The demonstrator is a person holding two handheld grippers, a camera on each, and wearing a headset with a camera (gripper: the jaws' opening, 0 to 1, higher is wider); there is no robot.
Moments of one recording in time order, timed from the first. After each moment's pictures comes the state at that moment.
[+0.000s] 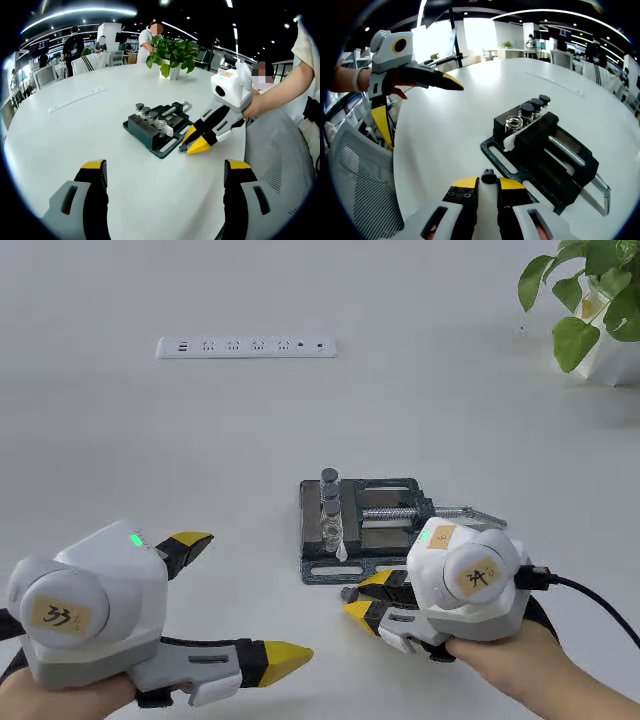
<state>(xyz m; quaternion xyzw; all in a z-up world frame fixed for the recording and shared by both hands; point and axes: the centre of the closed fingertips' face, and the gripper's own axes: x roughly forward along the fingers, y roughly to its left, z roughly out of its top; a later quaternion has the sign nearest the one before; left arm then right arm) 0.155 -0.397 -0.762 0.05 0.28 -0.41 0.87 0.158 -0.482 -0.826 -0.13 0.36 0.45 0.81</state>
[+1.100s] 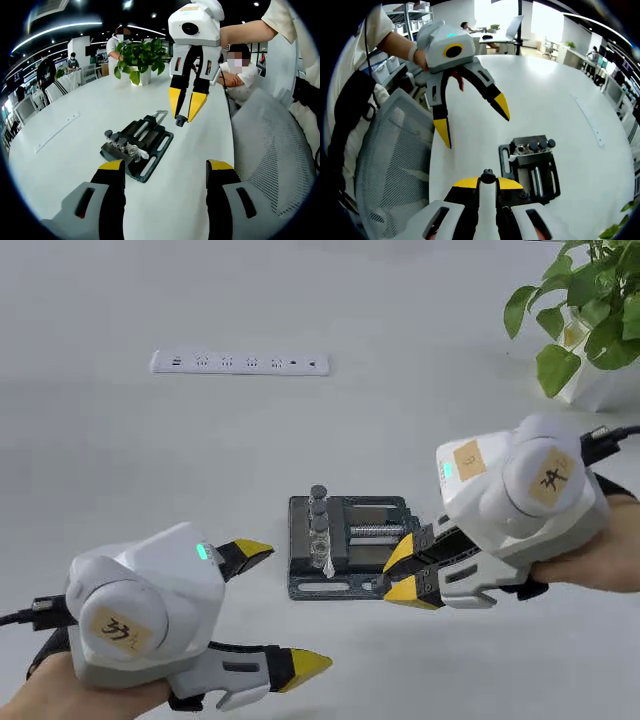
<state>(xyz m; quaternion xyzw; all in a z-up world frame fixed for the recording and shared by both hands) 0.144 -0.460 -0.730 0.13 0.23 -0.50 0.82 0.146 -0.515 -0.725 -0.34 0.36 0.61 0.61</state>
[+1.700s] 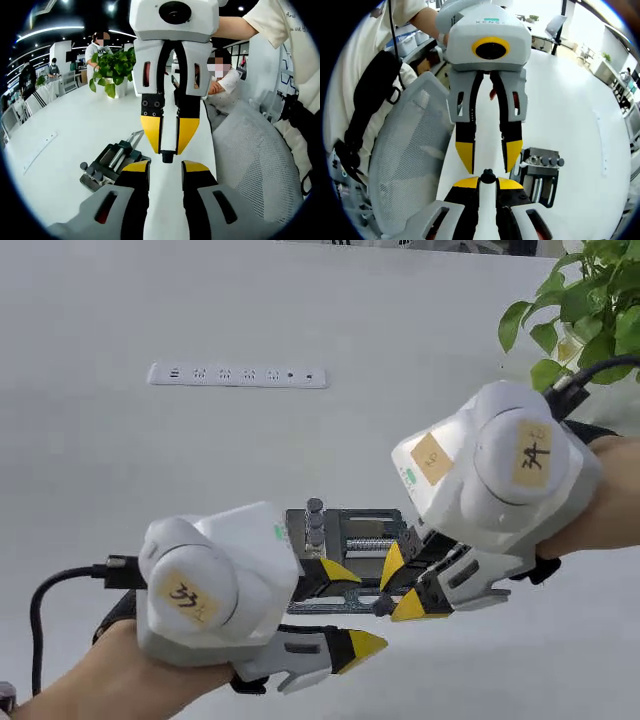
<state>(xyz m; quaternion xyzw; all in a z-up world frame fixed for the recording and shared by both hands) 0.134 -0.516 -0.702 0.11 0.22 -0.58 0.78 0.123 -0.506 -0.704 -0.41 0.36 0.66 0.51</state>
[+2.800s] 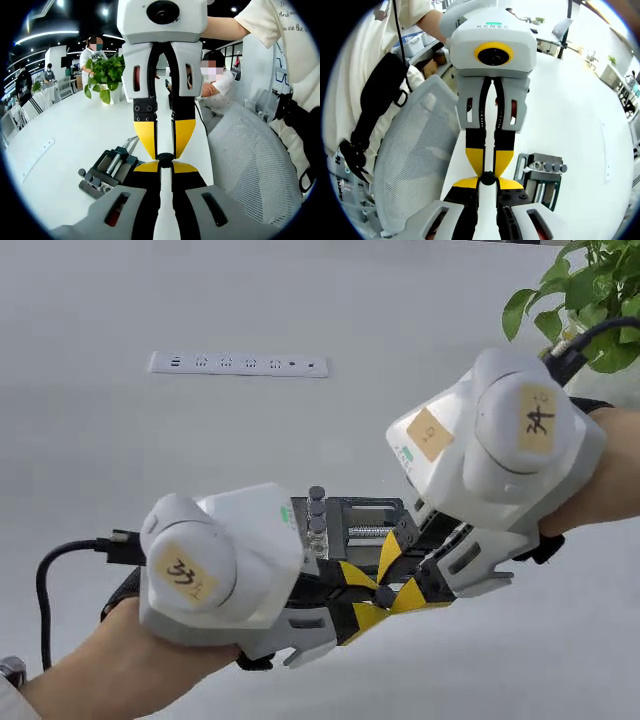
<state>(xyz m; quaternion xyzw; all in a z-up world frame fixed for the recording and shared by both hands) 0.126 -0.518 -0.695 0.11 0.20 -0.60 0.77 0.117 -0.504 -0.696 -0.40 0.35 0.68 0.49</state>
